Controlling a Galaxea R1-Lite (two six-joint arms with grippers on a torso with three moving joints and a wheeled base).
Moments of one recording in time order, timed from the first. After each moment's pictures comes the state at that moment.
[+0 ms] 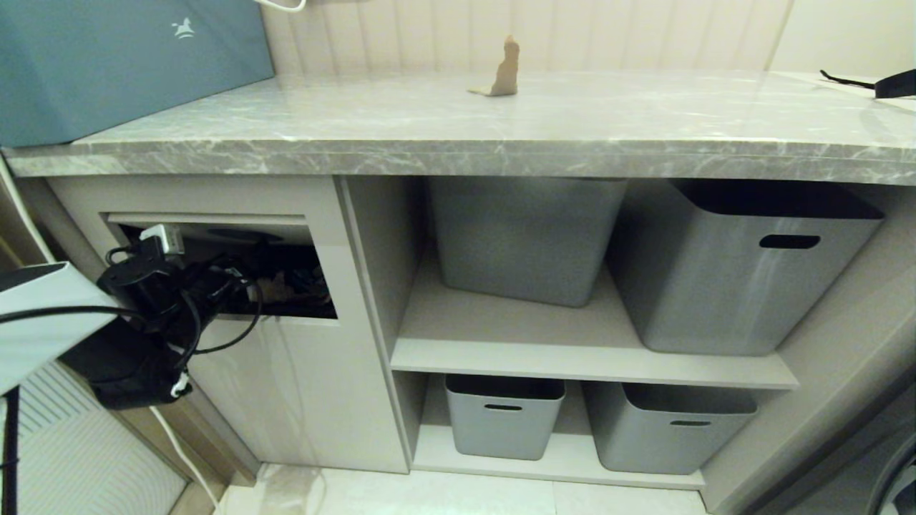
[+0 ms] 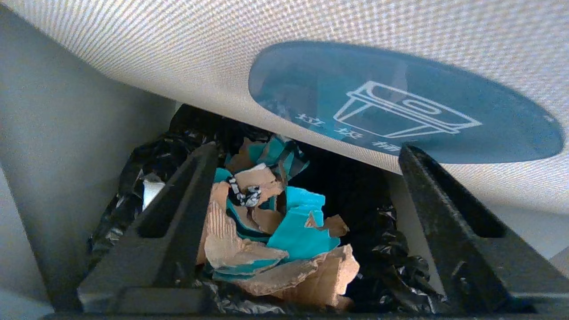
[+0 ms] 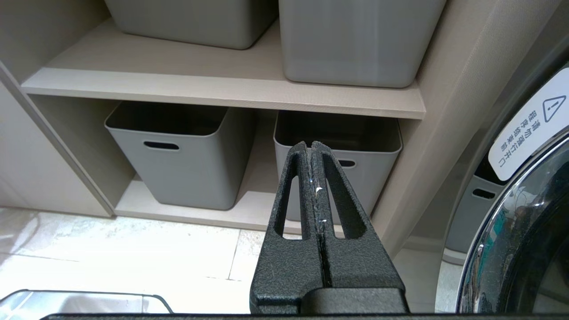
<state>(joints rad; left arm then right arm) 0.14 2.28 -1.03 -1.45 -0.17 -0.34 0.01 0.00 0.00 0.00 0.00 0.00</state>
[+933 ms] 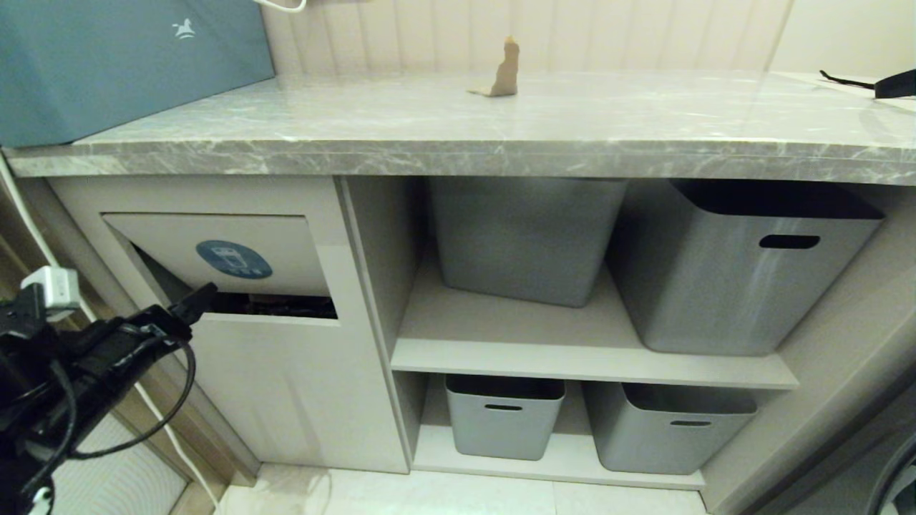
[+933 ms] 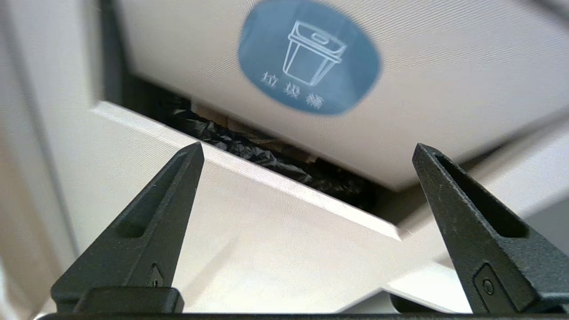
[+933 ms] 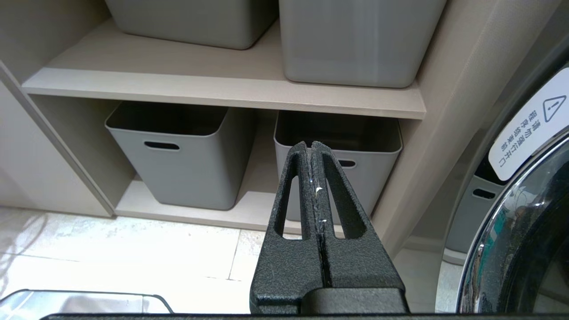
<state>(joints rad) 0.16 1.76 -0.31 -1.49 -0.13 -0.37 0.01 0.00 0.00 0.00 0.00 0.00</state>
